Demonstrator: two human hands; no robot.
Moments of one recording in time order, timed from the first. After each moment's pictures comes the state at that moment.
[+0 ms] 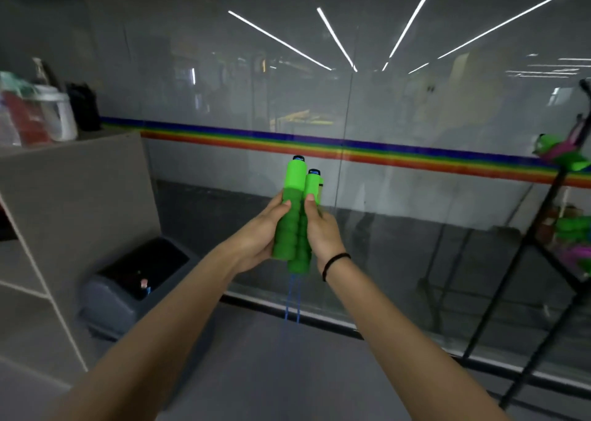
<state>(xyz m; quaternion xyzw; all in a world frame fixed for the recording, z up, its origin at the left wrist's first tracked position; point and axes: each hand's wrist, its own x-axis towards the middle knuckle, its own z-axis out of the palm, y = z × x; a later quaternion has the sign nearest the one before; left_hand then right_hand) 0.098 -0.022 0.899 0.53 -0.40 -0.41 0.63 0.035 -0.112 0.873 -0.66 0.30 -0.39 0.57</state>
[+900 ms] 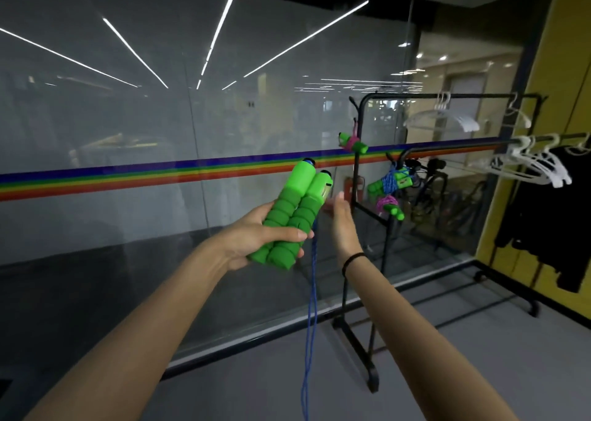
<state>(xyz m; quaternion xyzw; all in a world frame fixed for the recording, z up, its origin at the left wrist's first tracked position) 0.060 -0.055 0.940 0.36 -0.65 -0.55 0.38 -0.099 -0.112 0.901 -0.52 0.42 -0.62 0.41</state>
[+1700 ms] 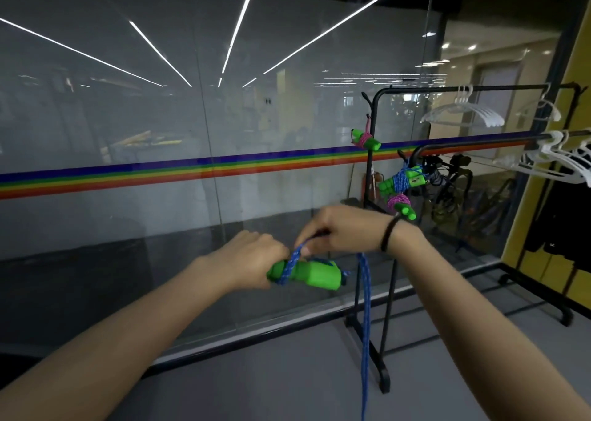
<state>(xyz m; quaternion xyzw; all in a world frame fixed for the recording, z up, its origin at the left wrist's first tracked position) 0.041 -0.030 0.938 0.50 -0.86 0.13 -0.02 -0.138 -0.059 0.976 -0.93 0.31 -0.07 0.16</state>
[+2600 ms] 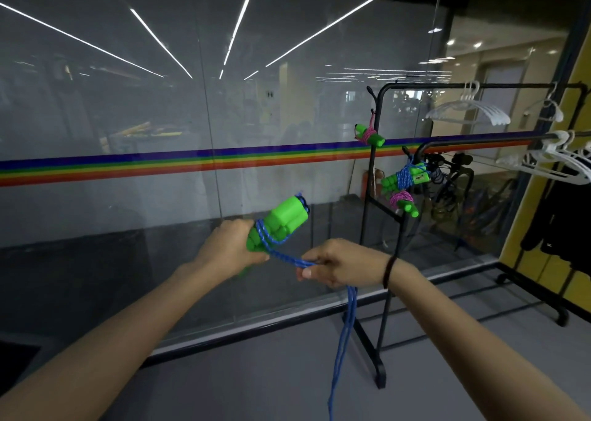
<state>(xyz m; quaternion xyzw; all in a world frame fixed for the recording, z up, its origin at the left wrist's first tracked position) 0.079 -0.054 0.908 0.64 -0.72 -0.03 0.25 -0.139 -0.072 0.910 -0.91 0.31 -0.12 0.25</state>
